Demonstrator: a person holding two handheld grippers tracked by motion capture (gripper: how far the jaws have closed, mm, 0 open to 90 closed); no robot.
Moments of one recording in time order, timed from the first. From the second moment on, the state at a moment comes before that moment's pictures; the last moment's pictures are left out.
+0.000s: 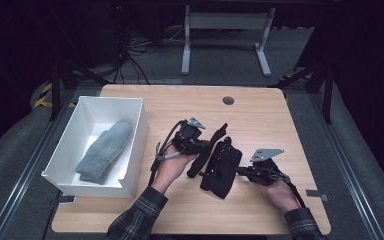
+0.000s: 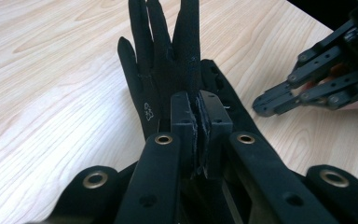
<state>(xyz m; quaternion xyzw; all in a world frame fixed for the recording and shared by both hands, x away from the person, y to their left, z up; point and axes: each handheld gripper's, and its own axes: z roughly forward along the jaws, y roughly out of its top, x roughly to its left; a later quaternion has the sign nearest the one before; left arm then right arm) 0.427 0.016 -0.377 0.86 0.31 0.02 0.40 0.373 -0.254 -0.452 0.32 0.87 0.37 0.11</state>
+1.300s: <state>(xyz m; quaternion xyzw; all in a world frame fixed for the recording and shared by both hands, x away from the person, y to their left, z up) 0.421 -0.023 -0.423 0.87 0.32 0.04 0.38 0.386 -0.309 -0.454 0.41 0.82 0.35 0.19</state>
